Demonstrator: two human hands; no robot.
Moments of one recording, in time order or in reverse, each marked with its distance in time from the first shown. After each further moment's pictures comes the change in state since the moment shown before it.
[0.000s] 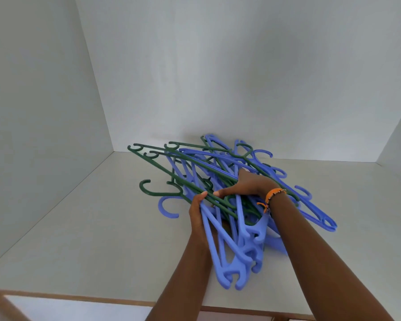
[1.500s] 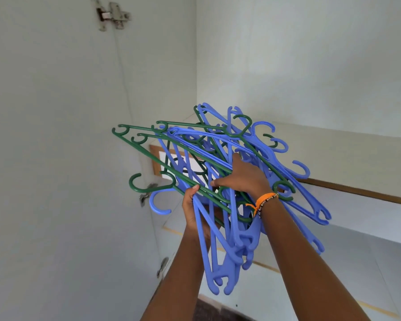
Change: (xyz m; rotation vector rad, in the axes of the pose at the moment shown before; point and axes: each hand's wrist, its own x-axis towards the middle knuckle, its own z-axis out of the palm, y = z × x) left_hand -0.393 -0.002 -0.097 -0.155 0.144 0.270; right_hand -0.361 -0.054 0.168 -0.032 0.143 -0.372
